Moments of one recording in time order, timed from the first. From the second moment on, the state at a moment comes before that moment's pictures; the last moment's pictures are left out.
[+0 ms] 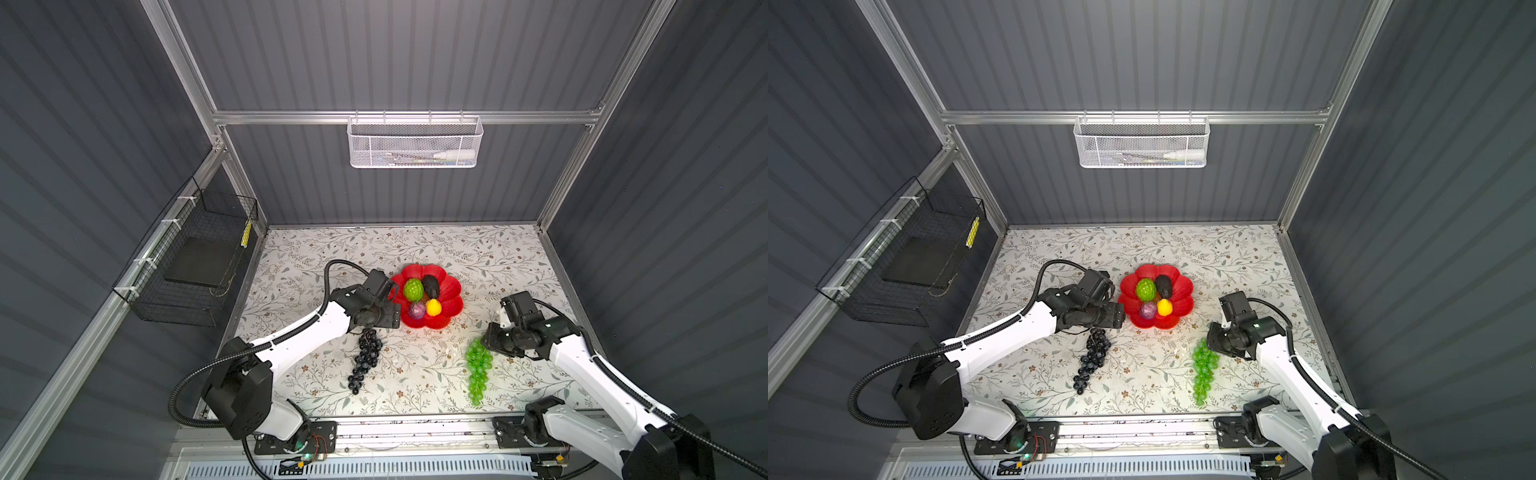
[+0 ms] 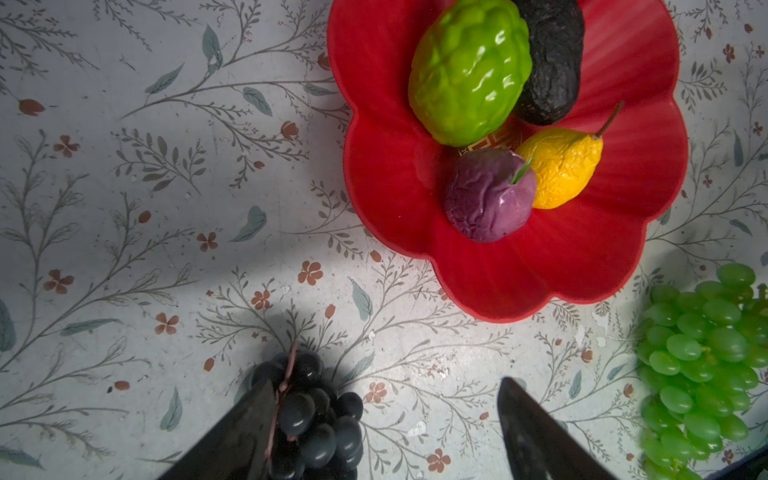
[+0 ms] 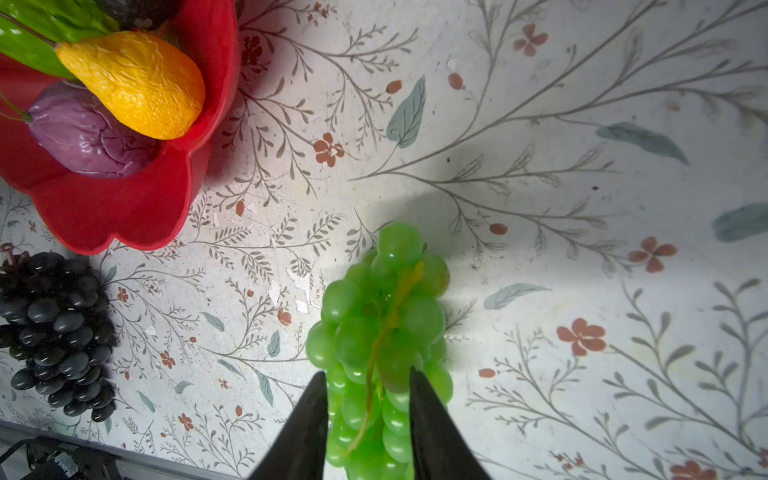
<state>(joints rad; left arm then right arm) -0.75 1.47 1.07 -0.65 -0.05 -0.53 0.30 1.03 0.67 -0.82 -0.16 0.57</state>
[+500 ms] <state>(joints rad) -0.75 1.43 1.03 -0.63 -0.05 -0.53 0.31 1.07 0.68 -0.81 -0.13 0.56</state>
